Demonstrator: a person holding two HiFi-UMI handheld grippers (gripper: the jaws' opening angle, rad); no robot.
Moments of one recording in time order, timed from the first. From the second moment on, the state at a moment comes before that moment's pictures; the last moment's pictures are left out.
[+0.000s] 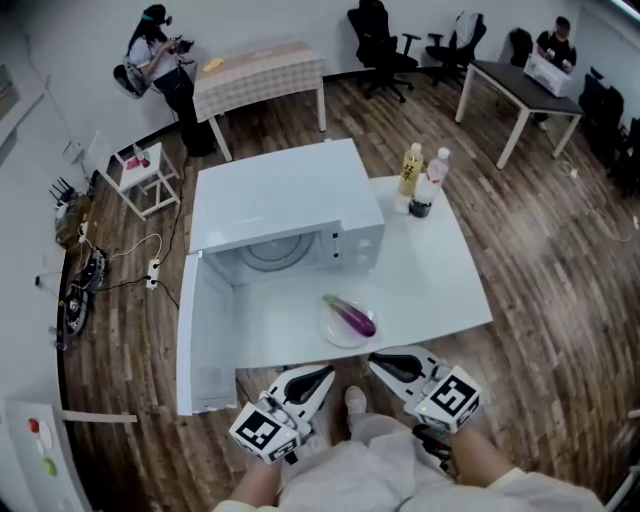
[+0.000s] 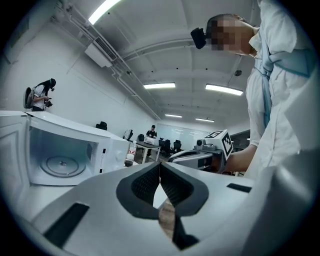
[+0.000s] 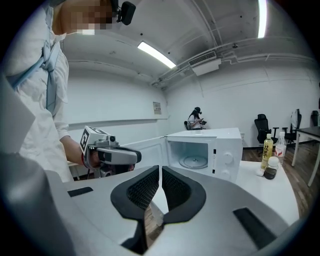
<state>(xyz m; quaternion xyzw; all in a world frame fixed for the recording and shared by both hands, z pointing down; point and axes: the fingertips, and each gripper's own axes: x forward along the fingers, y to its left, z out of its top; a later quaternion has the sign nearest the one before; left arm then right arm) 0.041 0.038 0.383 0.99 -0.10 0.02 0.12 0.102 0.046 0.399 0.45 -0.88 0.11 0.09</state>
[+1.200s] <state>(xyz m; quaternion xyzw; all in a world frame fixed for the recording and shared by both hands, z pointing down) 0.091 -0.052 0.433 0.98 -0.11 0.05 0.18 0.151 -0.044 0.539 0.45 -0.85 0.21 0.20</state>
